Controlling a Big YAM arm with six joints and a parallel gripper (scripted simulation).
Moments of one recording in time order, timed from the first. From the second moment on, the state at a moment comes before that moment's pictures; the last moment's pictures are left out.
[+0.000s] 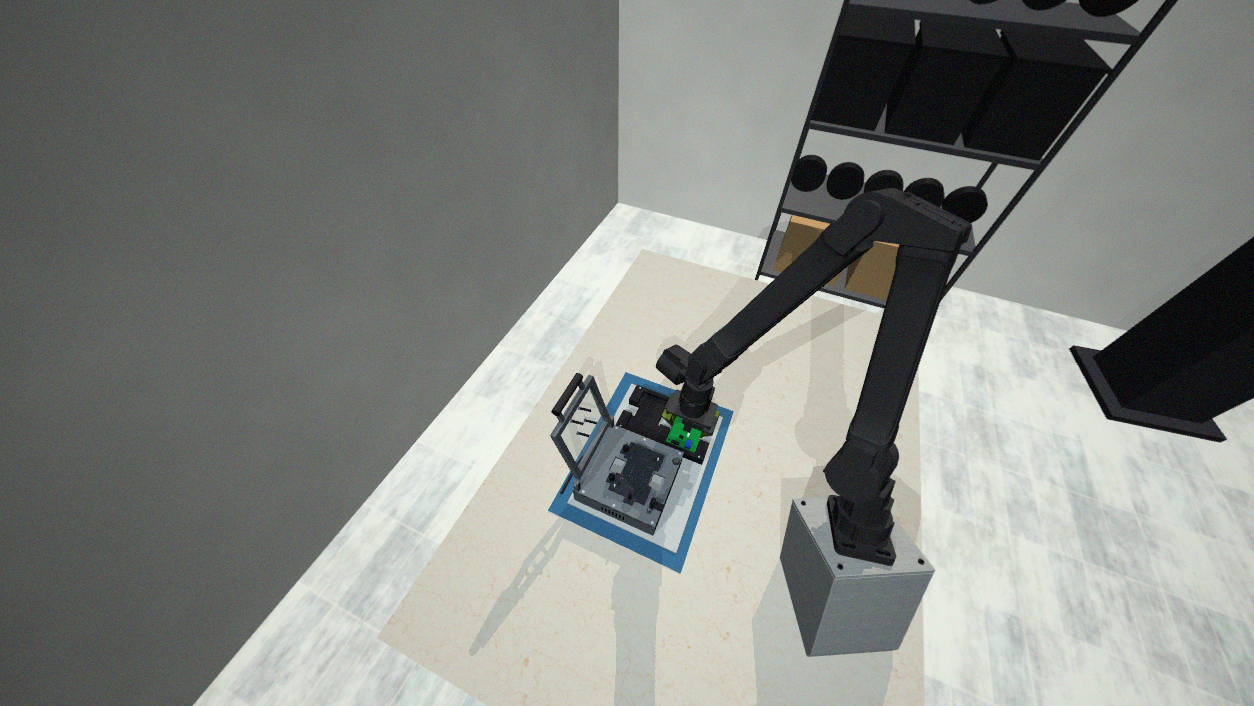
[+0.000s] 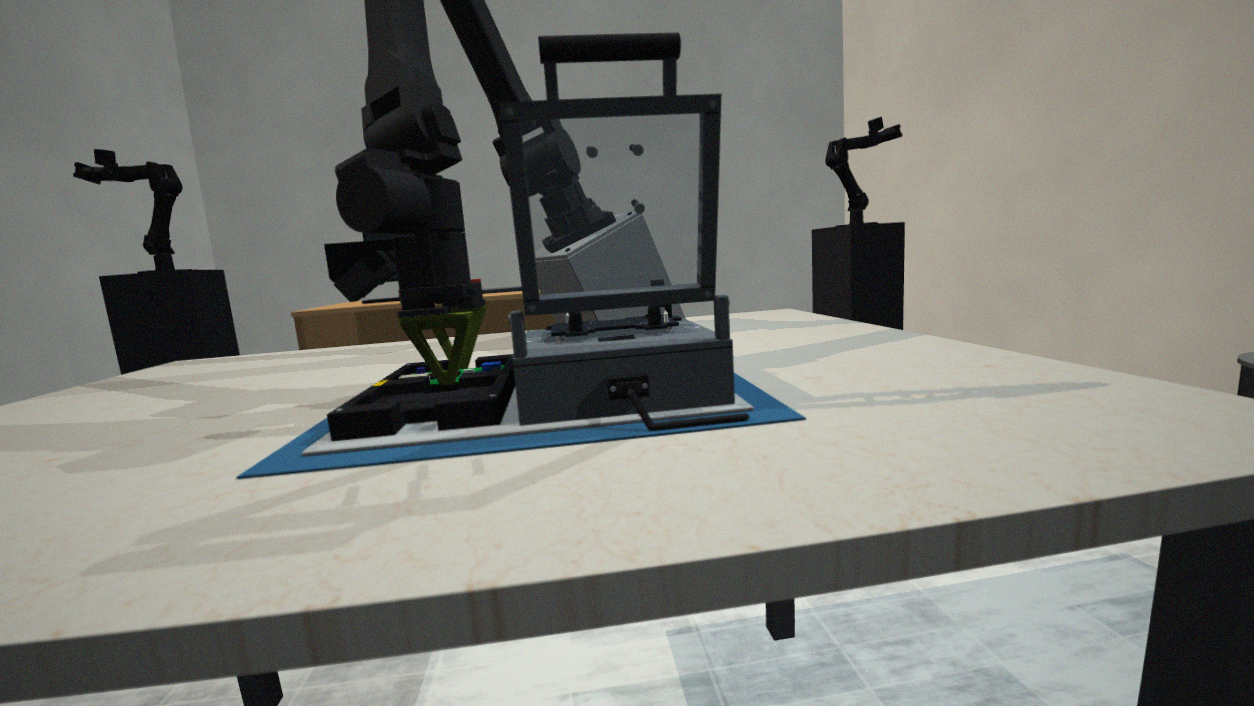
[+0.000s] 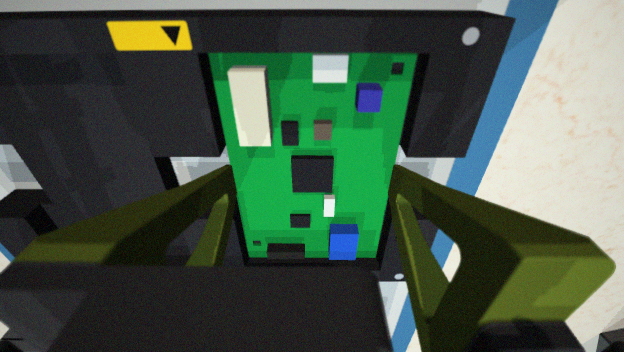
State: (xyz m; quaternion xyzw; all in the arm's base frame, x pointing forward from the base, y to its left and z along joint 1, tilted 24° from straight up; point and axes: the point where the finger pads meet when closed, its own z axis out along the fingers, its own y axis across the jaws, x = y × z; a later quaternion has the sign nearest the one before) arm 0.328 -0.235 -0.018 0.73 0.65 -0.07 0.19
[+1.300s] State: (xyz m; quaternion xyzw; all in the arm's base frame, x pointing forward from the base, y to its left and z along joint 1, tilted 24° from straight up) arm 0.328 -0.235 -0.018 0.73 0.65 -0.07 0.19
